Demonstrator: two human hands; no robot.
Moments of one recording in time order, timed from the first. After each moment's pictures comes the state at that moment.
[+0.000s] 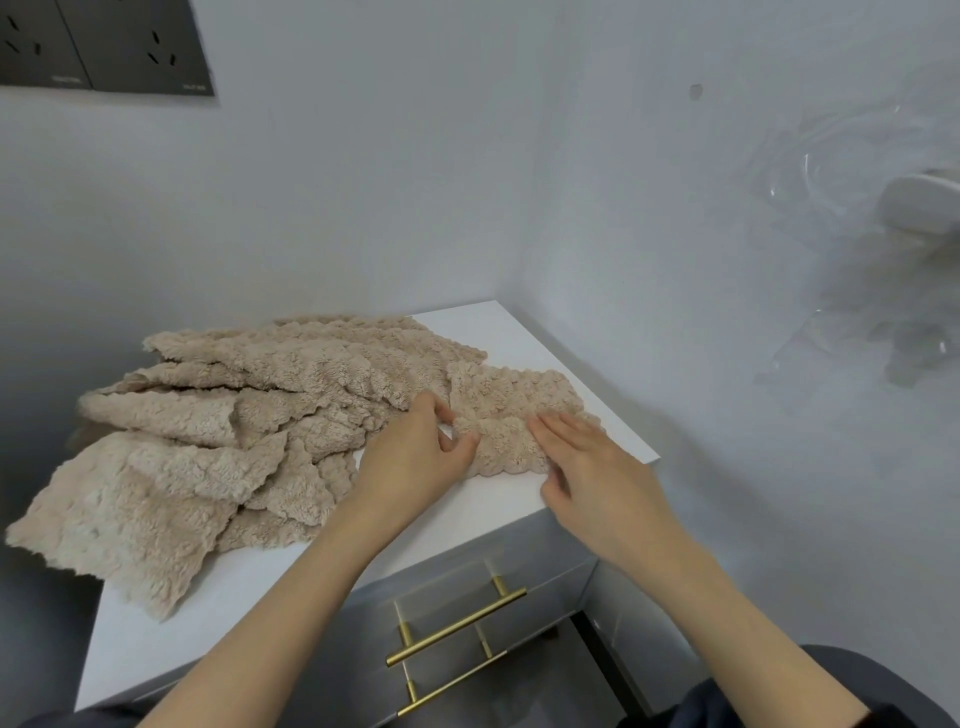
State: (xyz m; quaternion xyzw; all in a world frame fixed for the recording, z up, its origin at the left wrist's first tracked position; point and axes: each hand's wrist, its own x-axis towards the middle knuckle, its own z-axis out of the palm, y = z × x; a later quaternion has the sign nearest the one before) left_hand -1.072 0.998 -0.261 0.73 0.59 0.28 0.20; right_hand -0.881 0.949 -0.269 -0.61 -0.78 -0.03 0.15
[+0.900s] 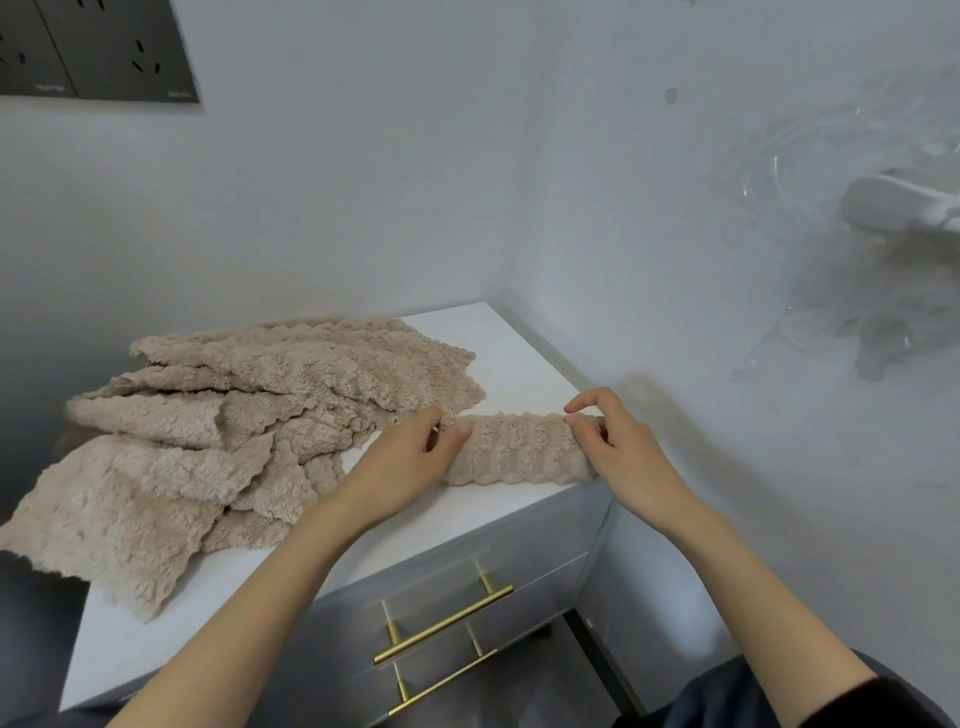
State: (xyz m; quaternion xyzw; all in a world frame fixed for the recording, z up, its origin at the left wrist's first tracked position) left_hand -1.078 1.002 -0.264 0.79 0.49 0.27 0.24; right_hand -0.845 0.961 -0.259 -0.62 -0.65 0.23 0.38
